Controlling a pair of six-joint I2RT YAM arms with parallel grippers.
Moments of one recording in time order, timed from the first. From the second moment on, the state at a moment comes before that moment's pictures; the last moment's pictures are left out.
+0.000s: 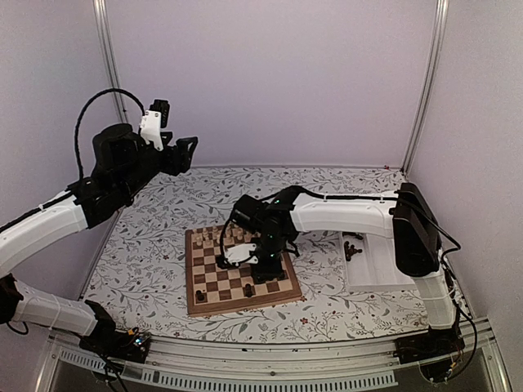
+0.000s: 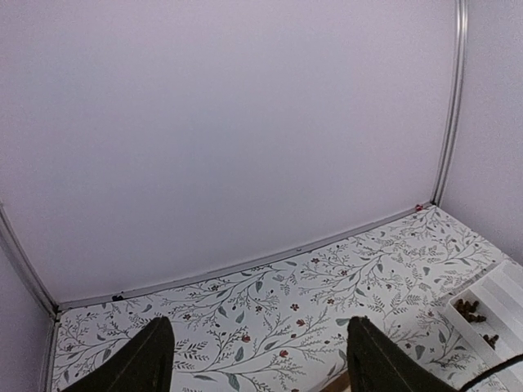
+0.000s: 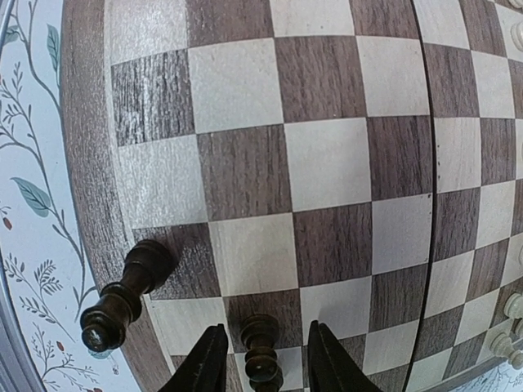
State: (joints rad) left arm -0.61 1.16 1.00 0.11 -0.27 0.01; right arm 1.09 2.23 1.87 -0.96 -0.11 -0.62
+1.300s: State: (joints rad) left arm -0.86 1.56 1.29 -0.19 0.10 0.01; right arm 0.36 1.77 1.23 -0.76 -0.11 -0.87
